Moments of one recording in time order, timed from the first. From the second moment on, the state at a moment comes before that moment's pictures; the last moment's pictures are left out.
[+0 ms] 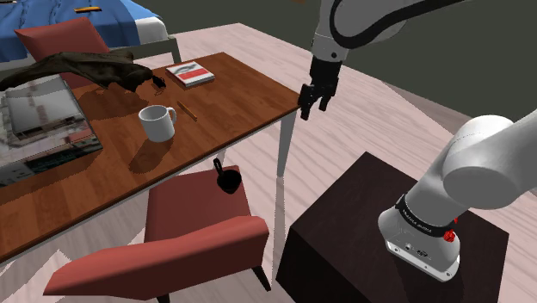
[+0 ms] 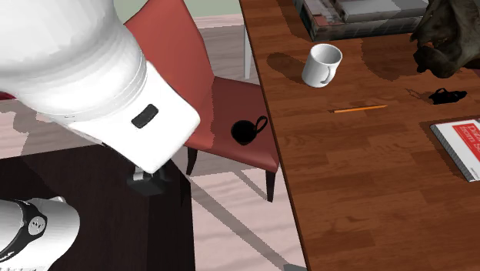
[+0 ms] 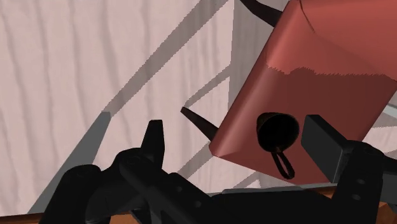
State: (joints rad) arm 0.07 -0.47 0.00 -2.58 0.12 2.06 0.01
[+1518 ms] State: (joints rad) arm 0.15 0.44 0.09 -2.19 0.50 2.60 -0.33
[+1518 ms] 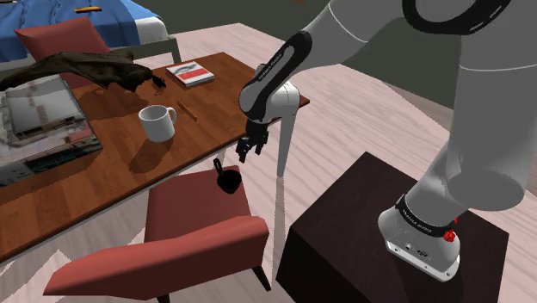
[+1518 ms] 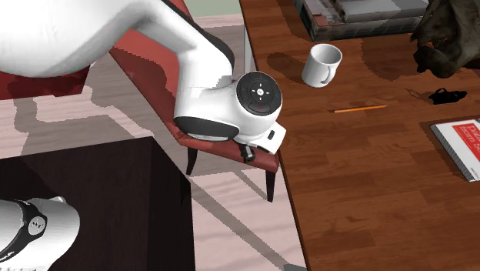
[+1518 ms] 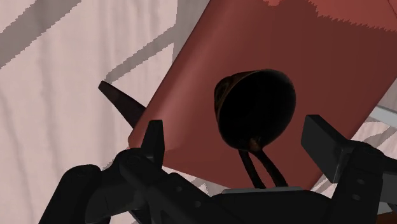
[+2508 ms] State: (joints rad) arm 0.14 0.74 0.14 -1.96 0.54 2.68 -0.40
